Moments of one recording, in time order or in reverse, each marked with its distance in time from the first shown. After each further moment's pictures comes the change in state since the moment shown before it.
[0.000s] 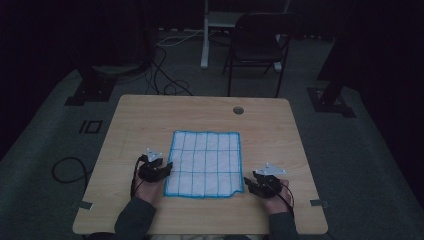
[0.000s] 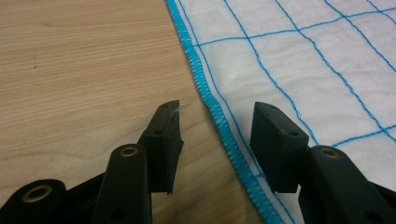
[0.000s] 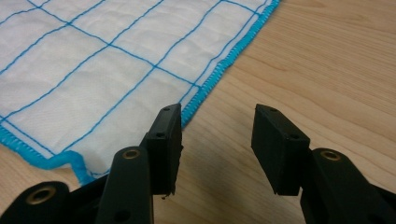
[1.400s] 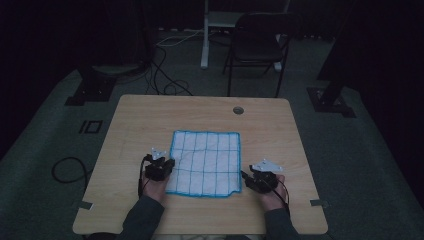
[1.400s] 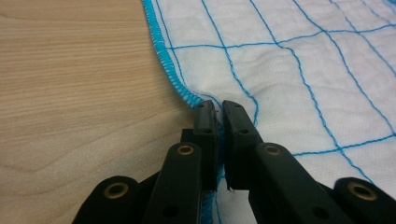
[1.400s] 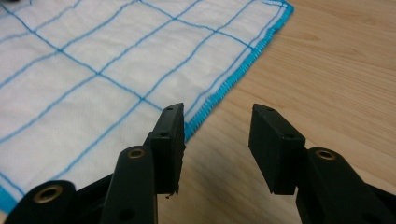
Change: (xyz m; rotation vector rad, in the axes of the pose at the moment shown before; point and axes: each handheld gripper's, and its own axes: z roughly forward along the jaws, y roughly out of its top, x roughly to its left) left arm -0.012 0.006 0.010 -0.011 -0.049 -0.096; right arm 0.000 0.012 0.014 -0.072 -0.015 -0.009
